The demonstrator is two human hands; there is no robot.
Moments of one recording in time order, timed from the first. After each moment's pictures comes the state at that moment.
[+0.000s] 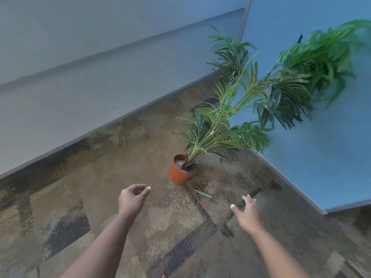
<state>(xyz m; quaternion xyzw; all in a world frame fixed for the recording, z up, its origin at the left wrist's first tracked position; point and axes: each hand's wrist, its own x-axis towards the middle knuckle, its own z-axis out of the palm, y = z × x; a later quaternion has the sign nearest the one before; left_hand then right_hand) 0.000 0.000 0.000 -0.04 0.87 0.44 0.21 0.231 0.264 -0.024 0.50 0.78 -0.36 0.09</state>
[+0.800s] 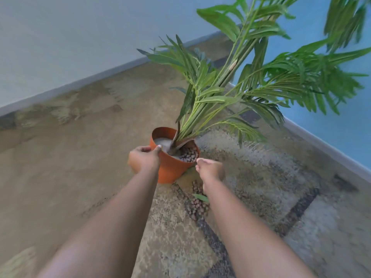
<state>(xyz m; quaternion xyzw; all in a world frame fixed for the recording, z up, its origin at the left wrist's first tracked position) -0.154 0.218 -0.455 -0.20 0.81 0.54 0.08 -0.044 0.333 -0.491 0.59 0.52 -0.60 -0.14</state>
